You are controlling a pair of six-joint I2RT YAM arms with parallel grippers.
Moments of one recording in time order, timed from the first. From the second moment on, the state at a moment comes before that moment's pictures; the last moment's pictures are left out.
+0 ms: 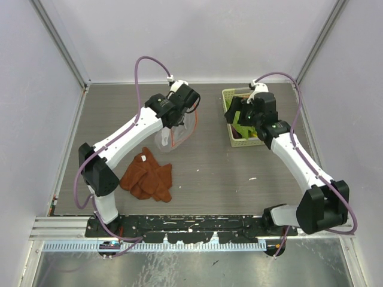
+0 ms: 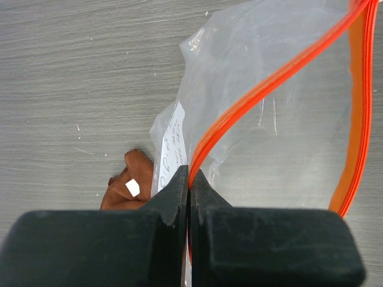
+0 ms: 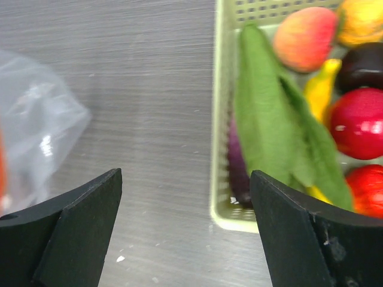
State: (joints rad) left arm -0.77 1.83 1.89 -1.05 -0.60 -0.50; right arm 0.27 1.29 1.06 -0.24 -0.08 0.31
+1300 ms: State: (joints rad) left arm -0.77 1.86 1.88 -1.05 -0.63 -0.47; right arm 0.00 1.82 1.19 -0.14 0.37 0.93
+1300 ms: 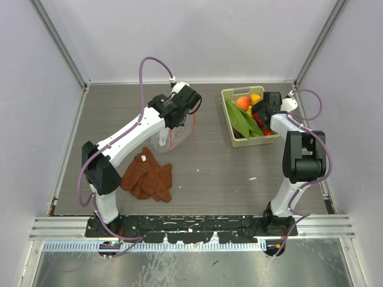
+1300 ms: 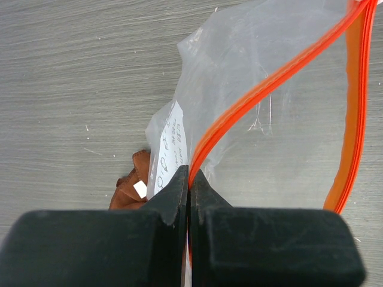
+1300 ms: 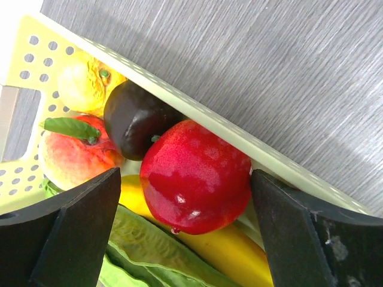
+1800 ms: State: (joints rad) left arm -0.77 1.86 1.88 -1.06 -0.63 -0.47; right arm -0.02 1.77 1.18 -0.16 0.17 0.64
